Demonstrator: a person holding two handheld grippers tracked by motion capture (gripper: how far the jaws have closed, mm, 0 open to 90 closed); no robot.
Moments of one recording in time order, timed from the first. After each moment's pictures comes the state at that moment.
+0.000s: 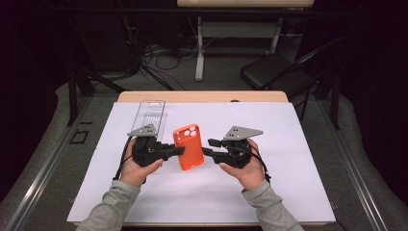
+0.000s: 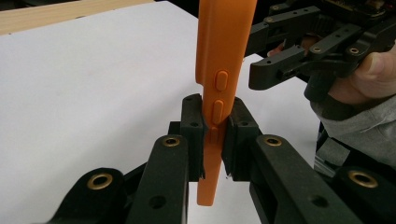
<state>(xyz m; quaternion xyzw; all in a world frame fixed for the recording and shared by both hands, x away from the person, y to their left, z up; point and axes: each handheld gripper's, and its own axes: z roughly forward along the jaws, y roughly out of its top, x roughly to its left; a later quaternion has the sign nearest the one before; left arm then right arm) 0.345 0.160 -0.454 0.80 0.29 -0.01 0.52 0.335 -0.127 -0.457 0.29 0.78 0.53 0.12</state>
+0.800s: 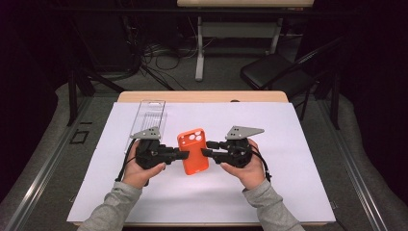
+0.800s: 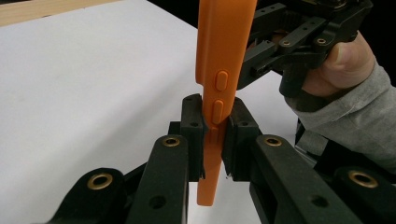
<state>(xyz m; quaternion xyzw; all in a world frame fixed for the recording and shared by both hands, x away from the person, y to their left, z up) 0.340 0.152 -0.454 0.80 0.26 -0.03 0.53 0.338 -0.130 -0.459 0.28 0.78 0.55 0.08</state>
